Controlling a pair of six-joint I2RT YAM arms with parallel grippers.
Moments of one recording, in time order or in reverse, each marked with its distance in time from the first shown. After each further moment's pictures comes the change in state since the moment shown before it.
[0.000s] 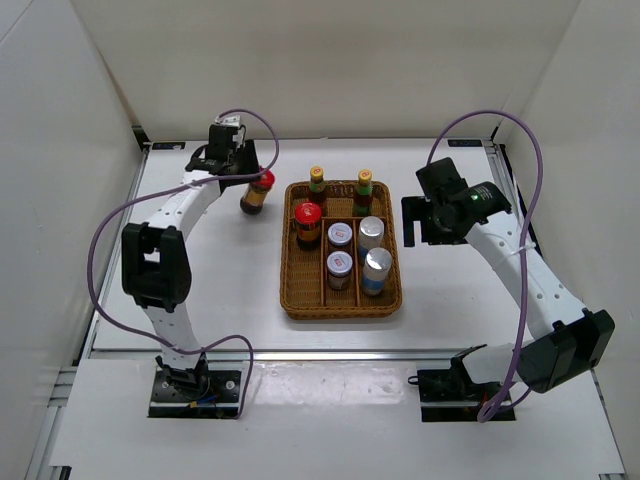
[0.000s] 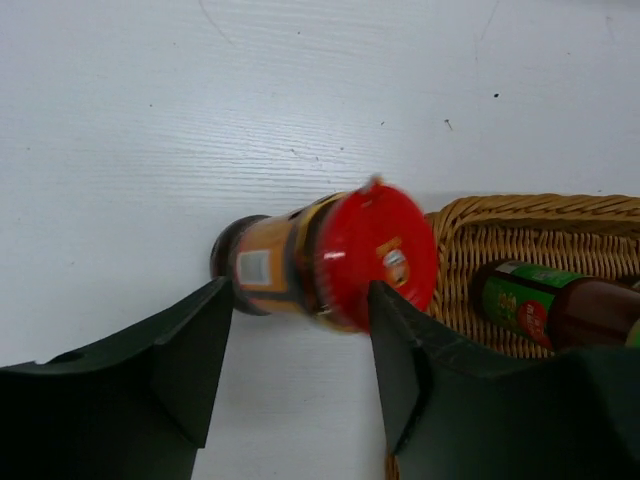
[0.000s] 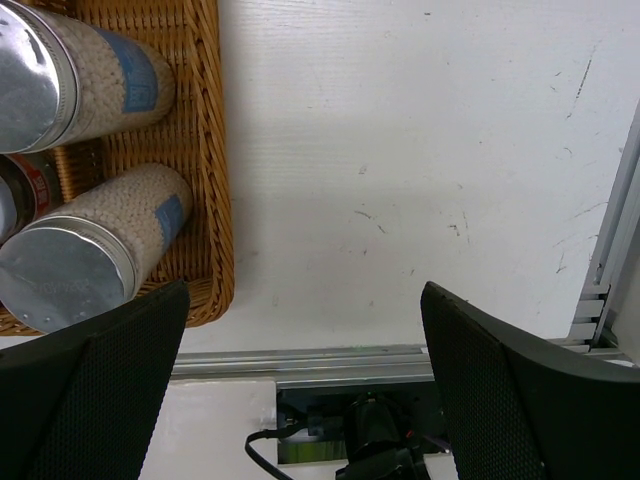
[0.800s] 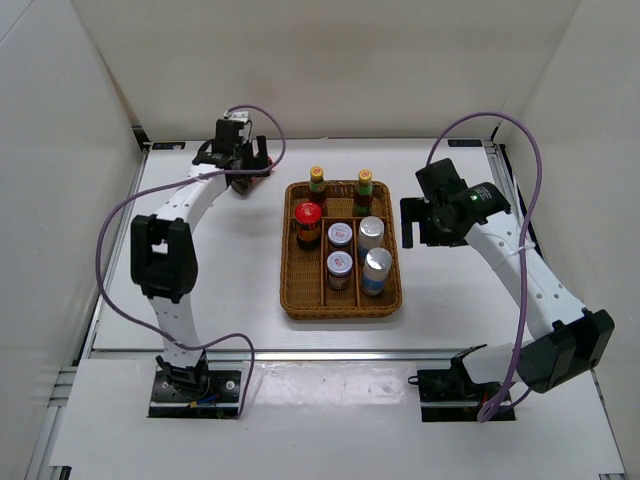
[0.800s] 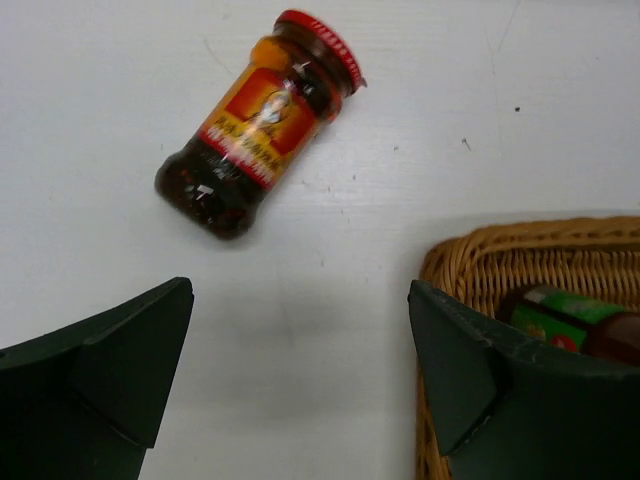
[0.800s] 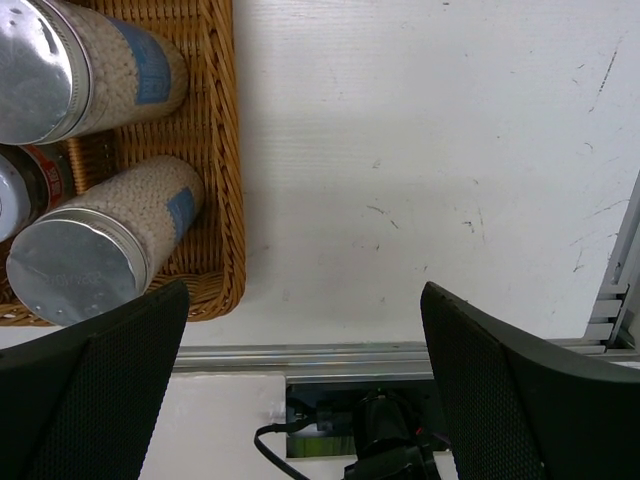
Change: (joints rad) left arm -0.015 0.057 0.074 -0.003 -0.025 0.079; right arm 0.000 0.000 -0.006 0.000 -0.032 0.013
